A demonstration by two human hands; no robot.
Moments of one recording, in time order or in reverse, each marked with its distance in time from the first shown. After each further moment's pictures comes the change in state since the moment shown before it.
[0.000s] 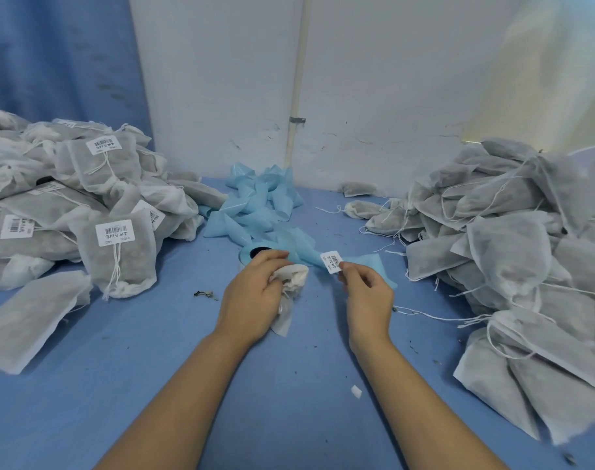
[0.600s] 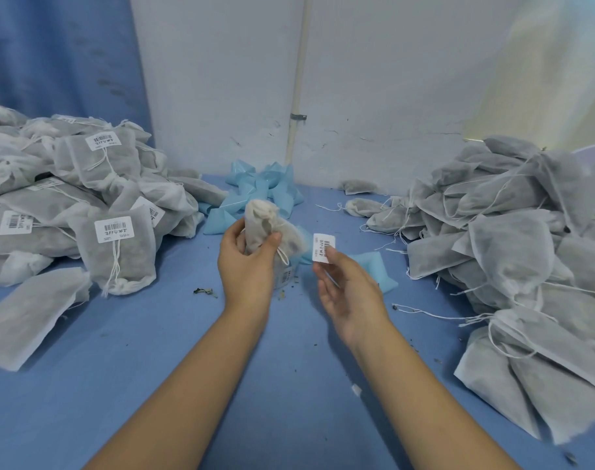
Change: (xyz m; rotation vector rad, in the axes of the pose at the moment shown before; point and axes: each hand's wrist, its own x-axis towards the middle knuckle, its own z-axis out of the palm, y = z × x) left_hand 0.020 0.034 0.007 -0.669 0.533 -0.304; right_hand -0.022 -0.039 0.011 0.429 -0.226 0.507
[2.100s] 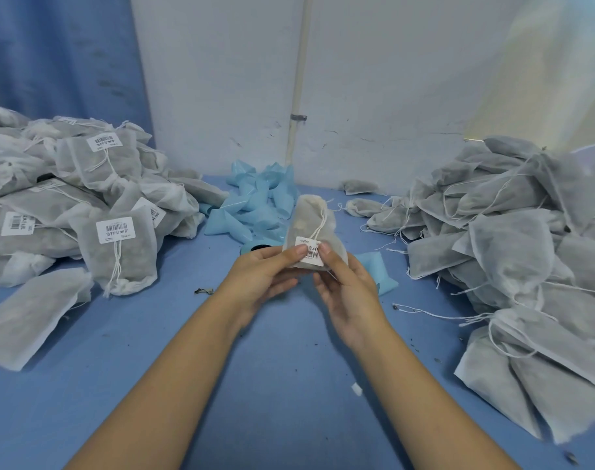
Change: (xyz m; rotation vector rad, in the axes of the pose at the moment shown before) left_hand 0.007 0.008 -0.015 0.107 -0.637 -0.416; right_hand 0.007 0.005 -0.003 -0.018 -0.211 -0.140
